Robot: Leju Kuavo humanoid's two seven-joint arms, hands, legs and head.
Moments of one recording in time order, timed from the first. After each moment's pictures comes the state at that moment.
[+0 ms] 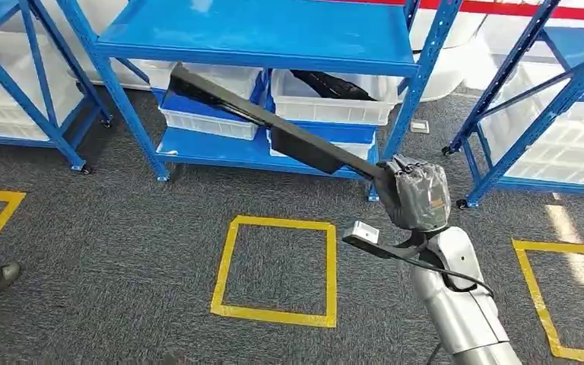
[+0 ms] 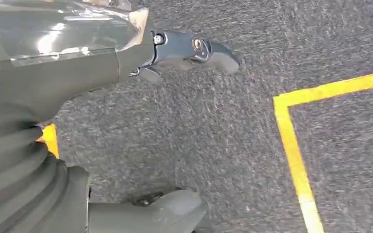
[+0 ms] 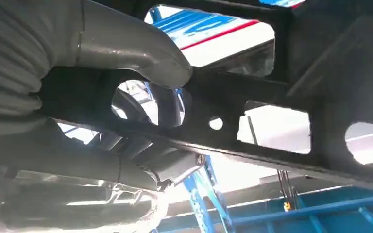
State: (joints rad) left arm -0.12 -0.14 0.28 -0.20 -0.51 0.28 -0.46; right arm -0.41 -0.15 0.32 -1.30 1.07 -0.53 -0.33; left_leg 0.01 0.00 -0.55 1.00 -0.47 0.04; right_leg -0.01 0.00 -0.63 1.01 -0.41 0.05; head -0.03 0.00
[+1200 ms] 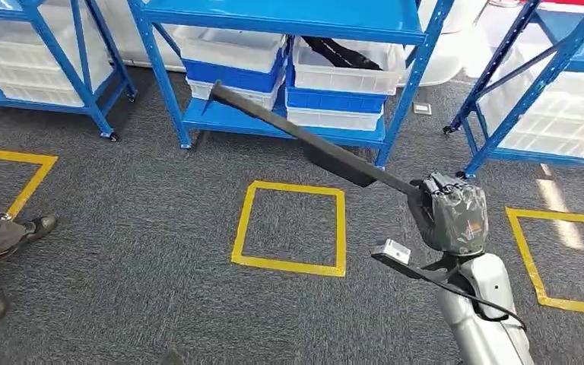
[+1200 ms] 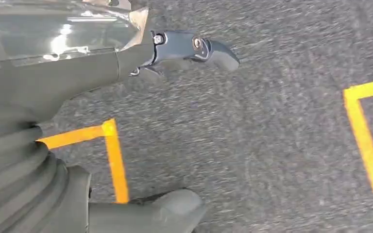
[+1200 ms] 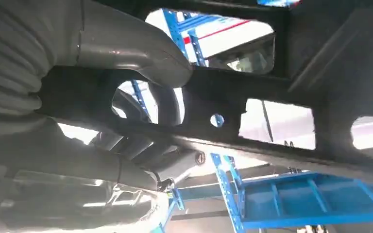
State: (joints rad) left arm -0.13 -0.15 0.28 -0.20 -0.53 0.26 -0.46; right arm -0.28 -0.21 0.22 -1.43 1.07 -0.55 -0.32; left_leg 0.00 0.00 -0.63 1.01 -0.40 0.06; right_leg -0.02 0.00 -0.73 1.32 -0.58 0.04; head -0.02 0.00
